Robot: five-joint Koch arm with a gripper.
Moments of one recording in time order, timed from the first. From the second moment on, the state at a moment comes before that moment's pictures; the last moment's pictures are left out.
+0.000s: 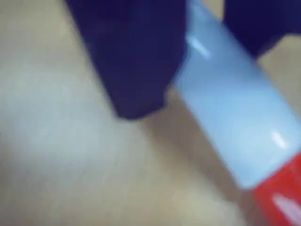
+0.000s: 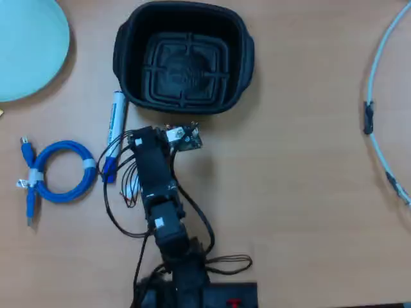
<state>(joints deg) 71.5 74.6 97.4 72.9 -29.5</state>
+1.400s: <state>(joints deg) 70.1 85.3 99.2 80.6 14.2</state>
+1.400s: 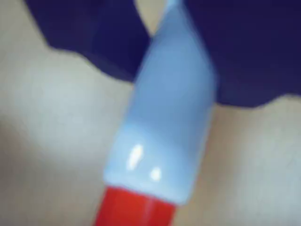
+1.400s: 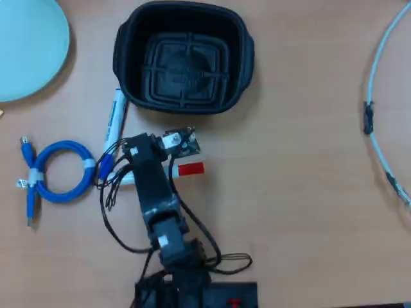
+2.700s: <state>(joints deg) 68.7 104.4 99.2 57.4 4.2</state>
